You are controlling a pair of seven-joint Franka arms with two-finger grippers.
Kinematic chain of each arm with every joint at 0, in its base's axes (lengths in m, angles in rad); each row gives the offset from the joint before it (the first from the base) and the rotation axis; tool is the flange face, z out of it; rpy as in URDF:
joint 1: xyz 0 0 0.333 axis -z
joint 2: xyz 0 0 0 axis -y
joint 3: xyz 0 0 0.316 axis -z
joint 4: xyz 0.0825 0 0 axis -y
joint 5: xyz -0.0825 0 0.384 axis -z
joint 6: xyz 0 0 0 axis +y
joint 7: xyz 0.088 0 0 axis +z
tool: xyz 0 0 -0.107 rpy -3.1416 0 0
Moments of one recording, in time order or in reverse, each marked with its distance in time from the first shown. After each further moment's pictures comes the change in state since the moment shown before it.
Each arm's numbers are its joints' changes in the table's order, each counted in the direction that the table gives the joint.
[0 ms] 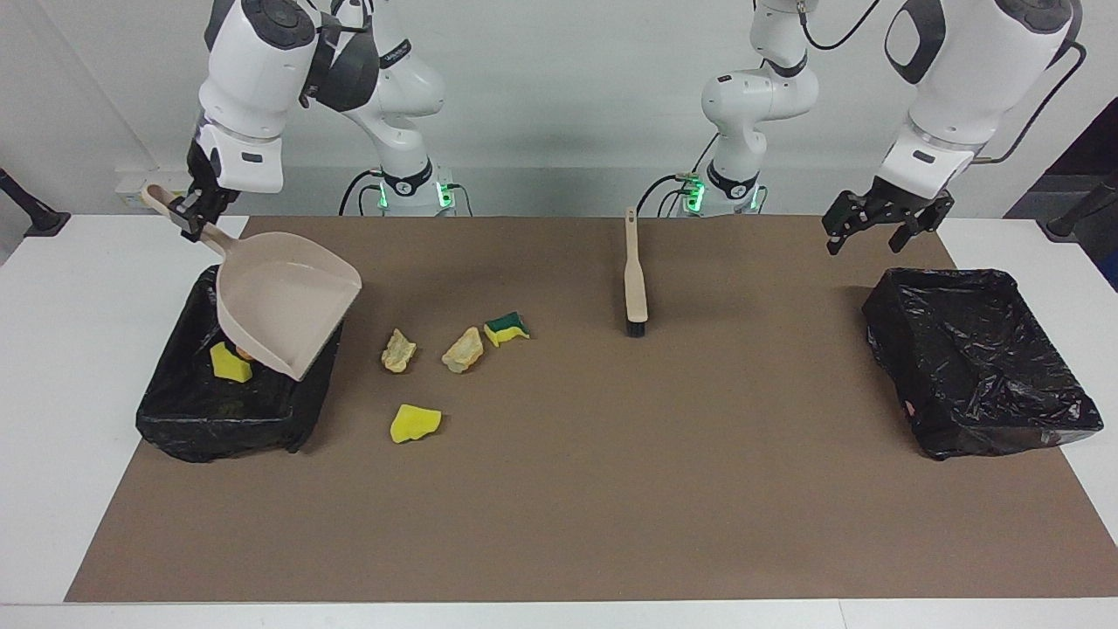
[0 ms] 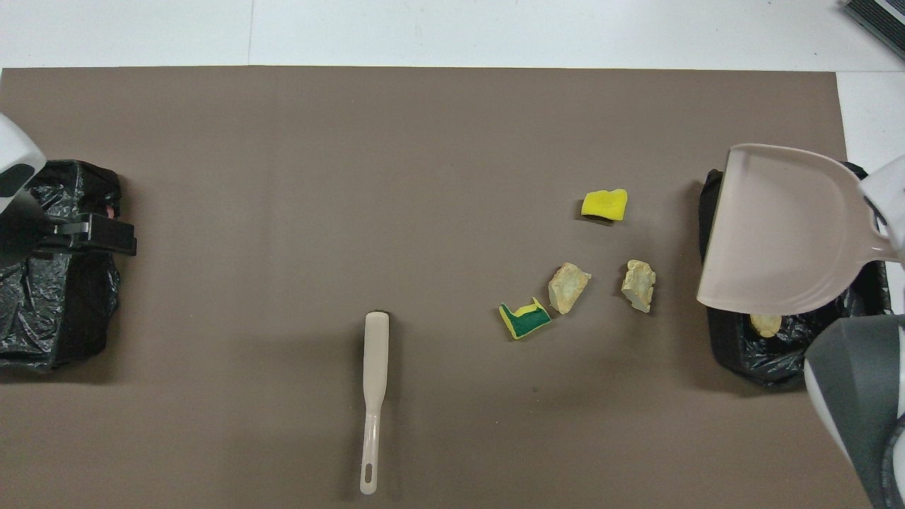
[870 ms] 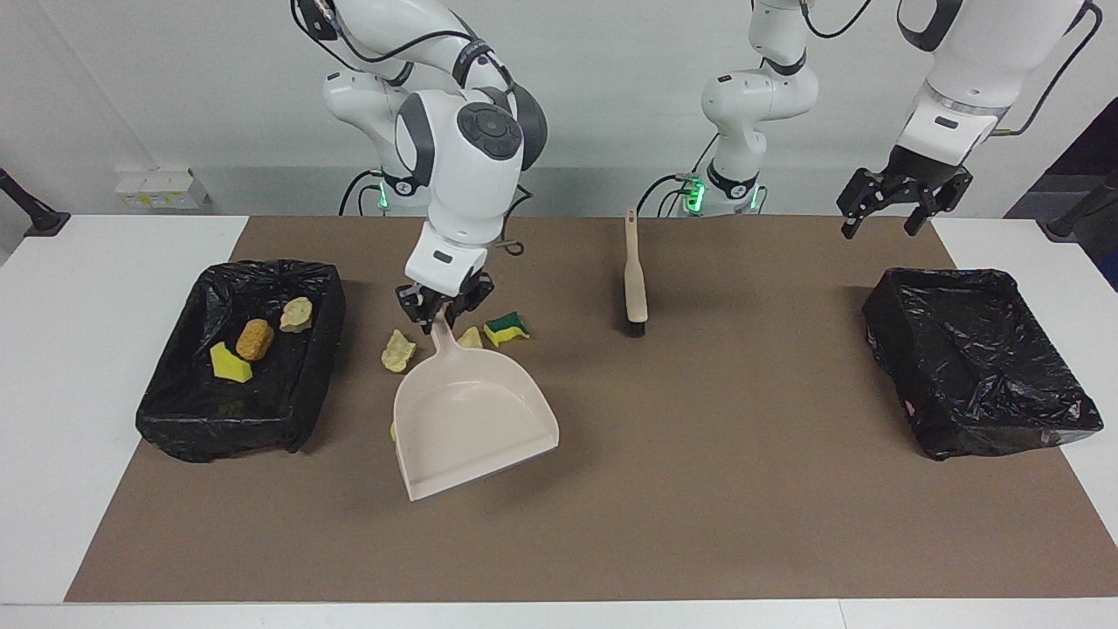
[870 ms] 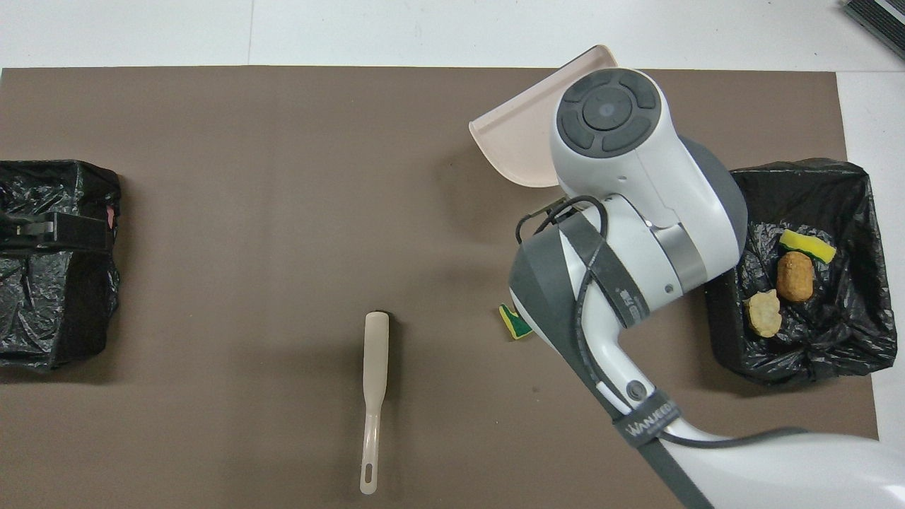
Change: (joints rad) left arm -0.002 0.030 -0.017 0.014 0.015 -0.001 0.000; right arm -0.320 -0.557 -0.060 0.541 -0.288 0.084 -1.210
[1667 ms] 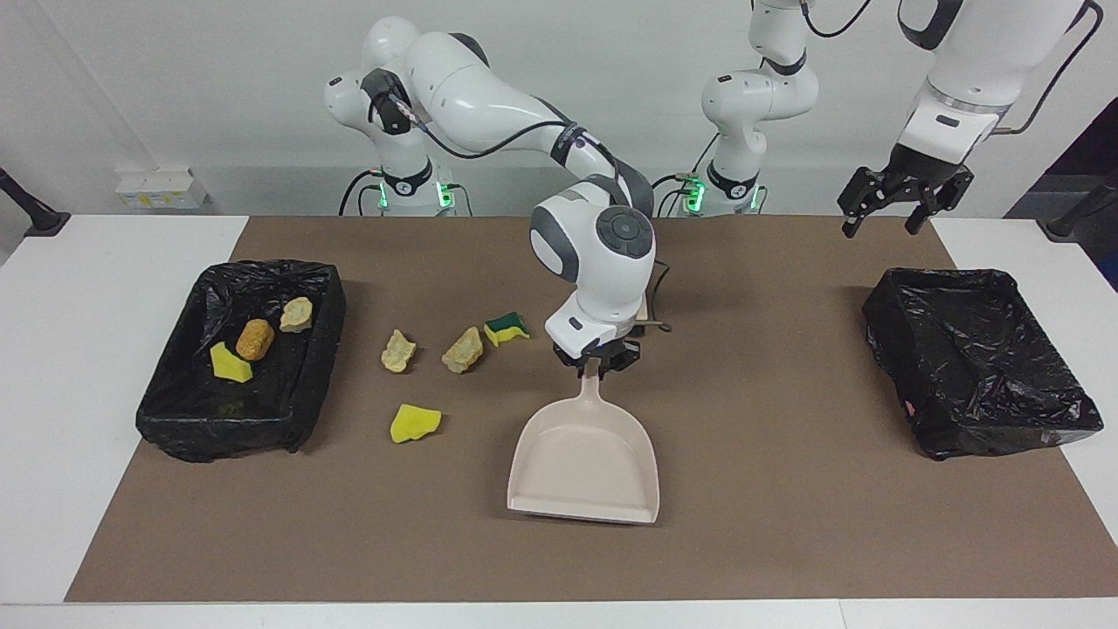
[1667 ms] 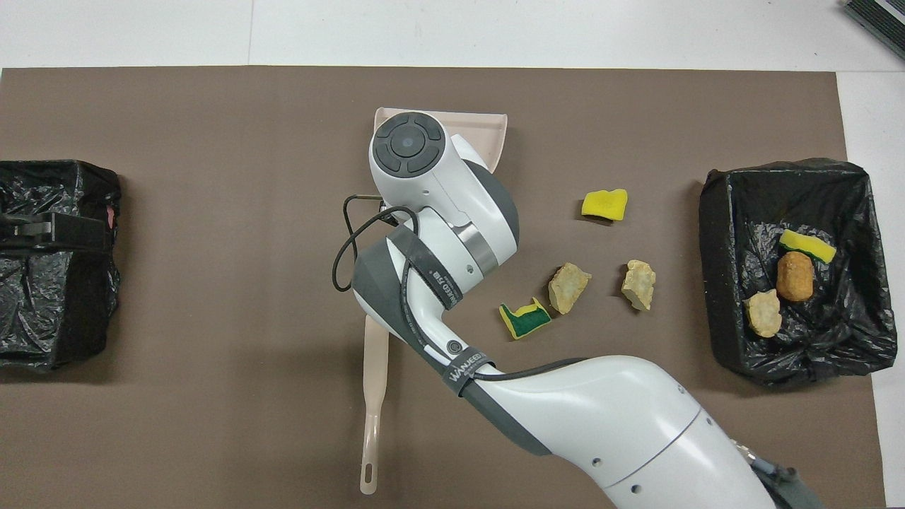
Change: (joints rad) left arm 0.000 0.002 -0.003 0.000 0.000 0.000 0.000; right arm -0.212 -0.400 0.001 0.326 -0.238 -0.145 -0.609
